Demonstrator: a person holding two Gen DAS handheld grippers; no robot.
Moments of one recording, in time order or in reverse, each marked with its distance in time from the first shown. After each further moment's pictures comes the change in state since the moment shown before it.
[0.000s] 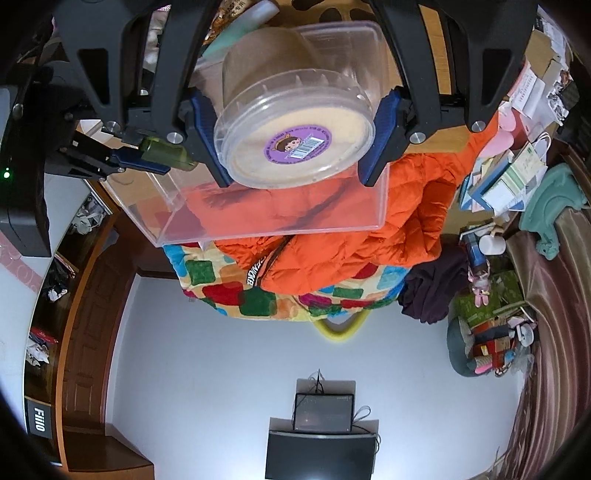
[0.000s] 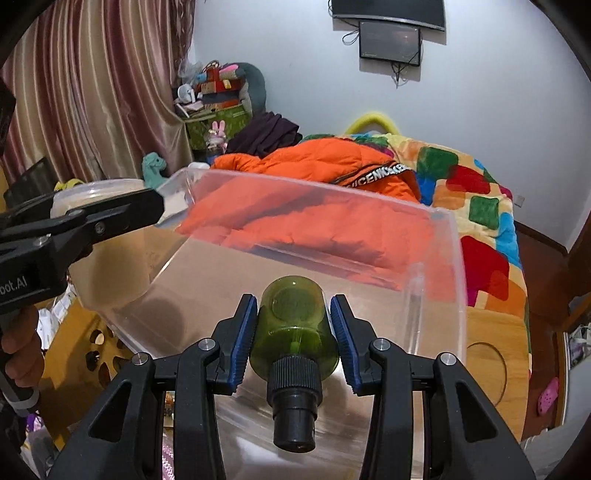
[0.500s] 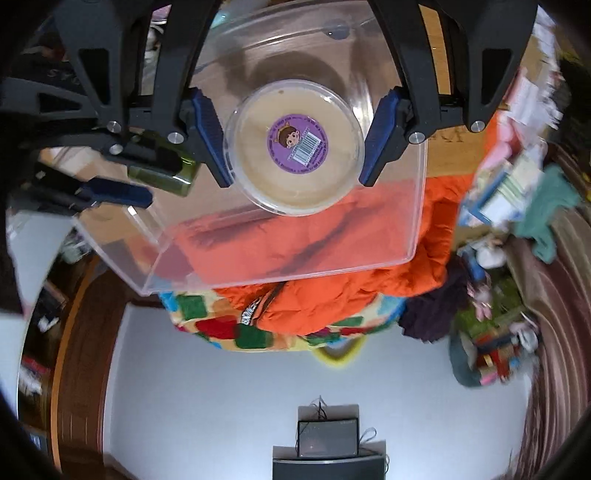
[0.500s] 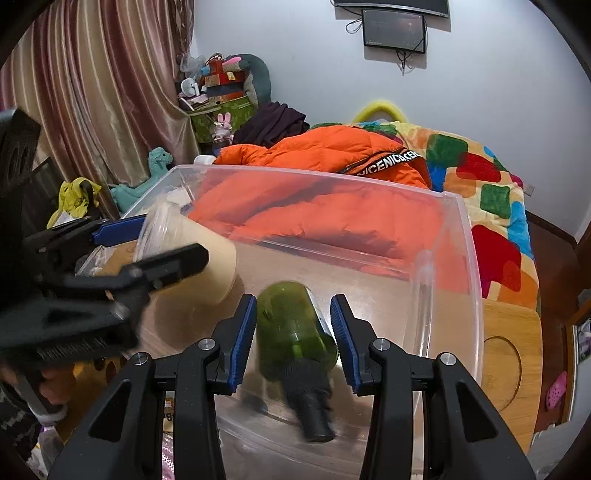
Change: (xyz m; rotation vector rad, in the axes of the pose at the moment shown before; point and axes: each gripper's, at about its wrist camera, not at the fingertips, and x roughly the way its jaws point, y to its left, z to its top) left arm 0.032 -0.013 -0.025 0.066 0.088 0.057; right arm 0.006 0.002 0.001 0.016 0.034 0.033
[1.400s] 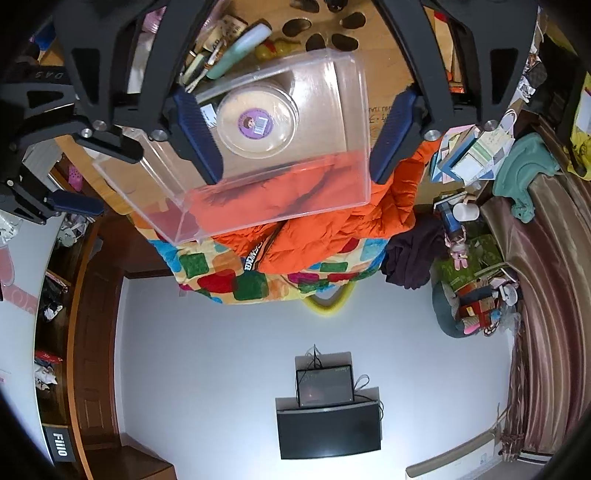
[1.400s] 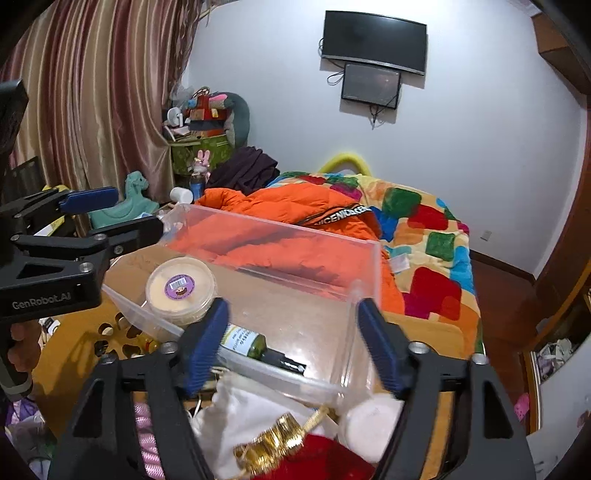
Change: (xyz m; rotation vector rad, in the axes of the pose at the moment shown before) left arm -0.086 -0.003 0.007 0.035 -0.185 0.046; right arm -0.089 0.011 -0.020 -0.063 -0.188 -0.175
